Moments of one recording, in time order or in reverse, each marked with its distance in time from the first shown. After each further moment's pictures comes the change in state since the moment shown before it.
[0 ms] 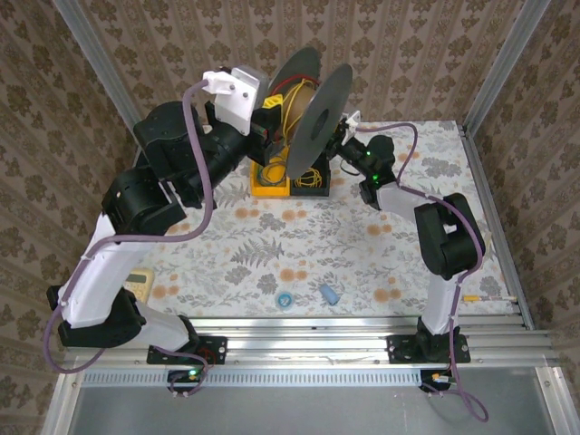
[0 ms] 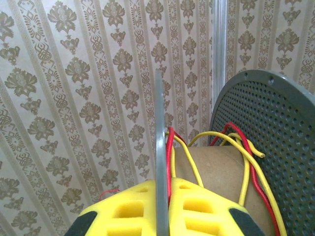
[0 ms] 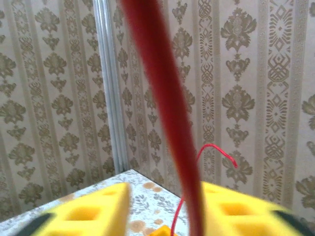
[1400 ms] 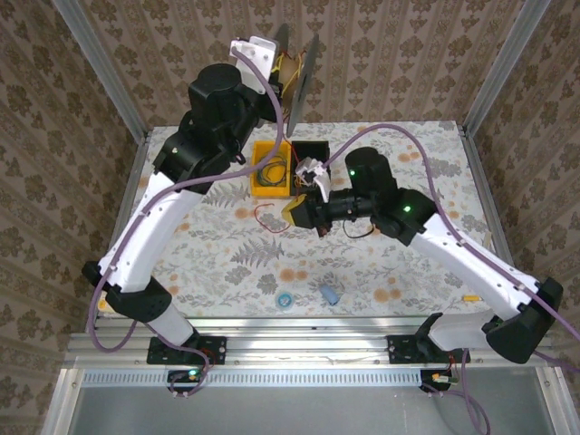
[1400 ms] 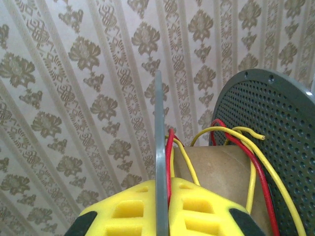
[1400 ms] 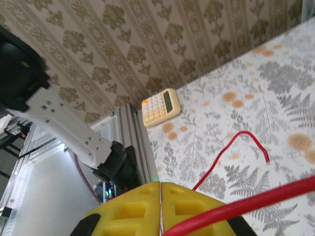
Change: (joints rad) left arm 0.270 0.209 0.004 0.134 -0.046 0.039; right arm 0.398 -0.631 0.144 -1.486 -0.189 -0.063
